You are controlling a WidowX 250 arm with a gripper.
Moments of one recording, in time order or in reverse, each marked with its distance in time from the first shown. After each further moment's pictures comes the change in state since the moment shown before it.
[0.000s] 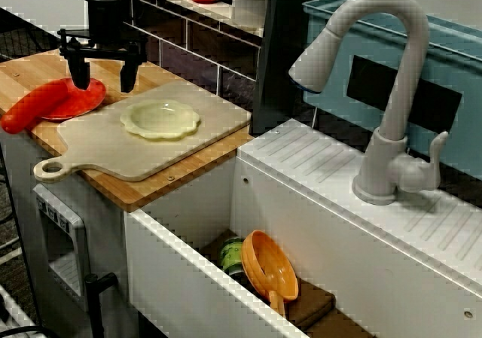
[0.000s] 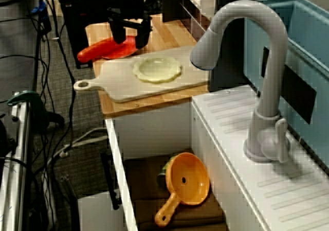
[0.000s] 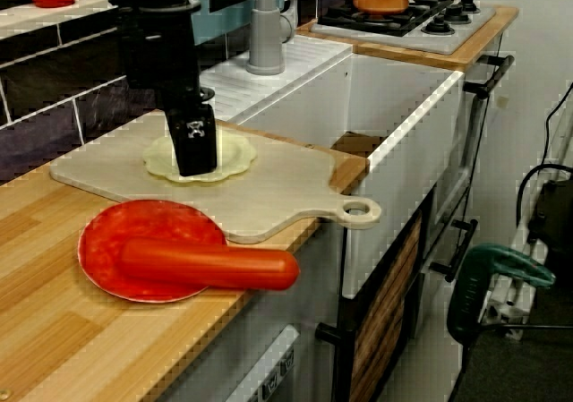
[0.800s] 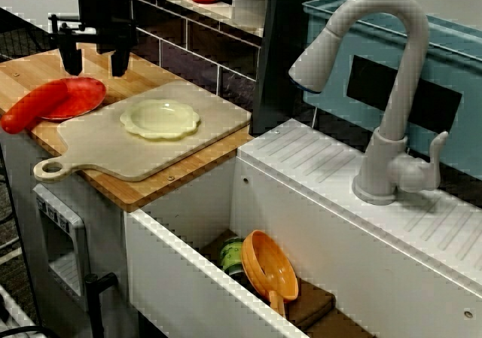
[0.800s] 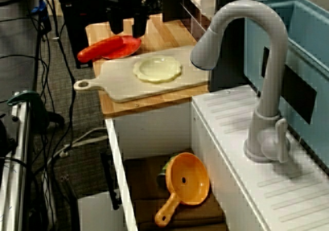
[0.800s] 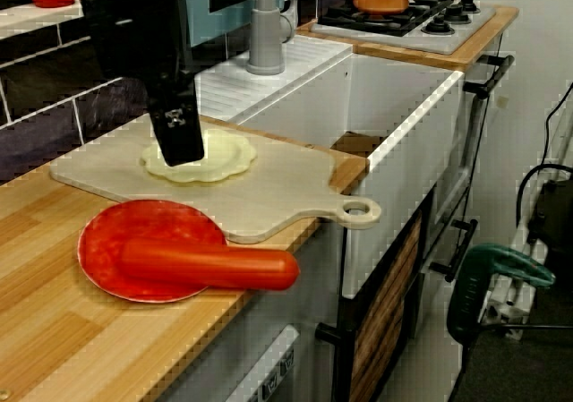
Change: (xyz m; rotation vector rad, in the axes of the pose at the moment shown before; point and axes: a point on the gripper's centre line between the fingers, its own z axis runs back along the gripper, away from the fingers) arm 0.010 0.014 0.017 -0.042 0.099 -0.016
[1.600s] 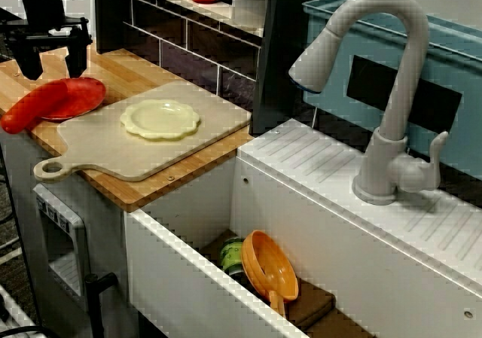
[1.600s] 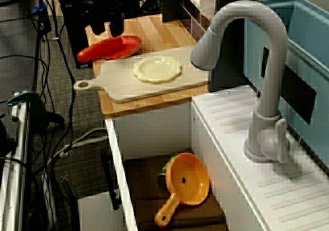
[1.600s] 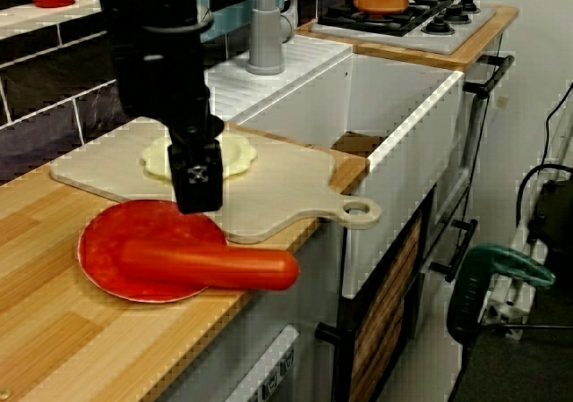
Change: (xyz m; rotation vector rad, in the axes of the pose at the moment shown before) arm -0.006 0.048 -0.007 -0.093 -0.108 -0.064
